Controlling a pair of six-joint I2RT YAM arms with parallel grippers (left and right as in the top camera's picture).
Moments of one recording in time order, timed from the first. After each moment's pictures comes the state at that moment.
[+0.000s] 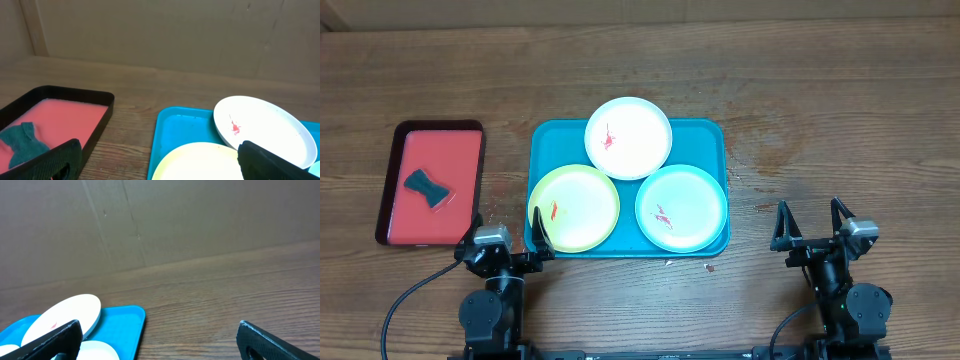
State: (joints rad) left arm 0.06 0.02 0.01 -0.08 -0.02 -0.10; right arm 0.01 0.01 0.02 -0.03 -0.11 0.23
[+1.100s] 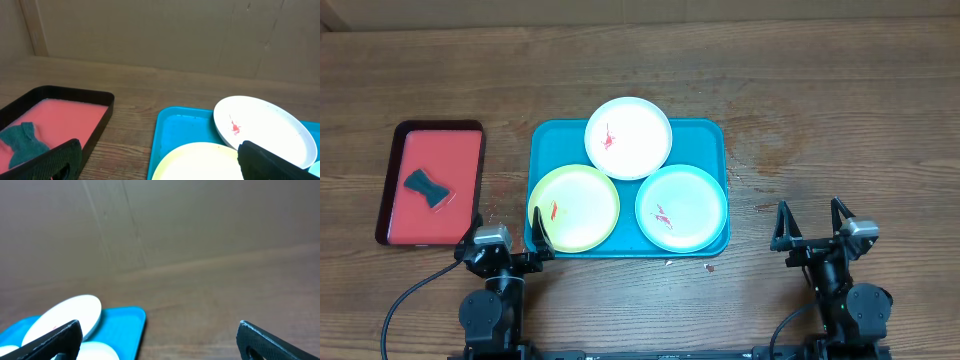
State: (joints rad) left arm 0.06 0.02 0.01 -0.08 -0.02 -0.10; right arm 0.01 0.02 0.02 0.00 -0.11 0.23
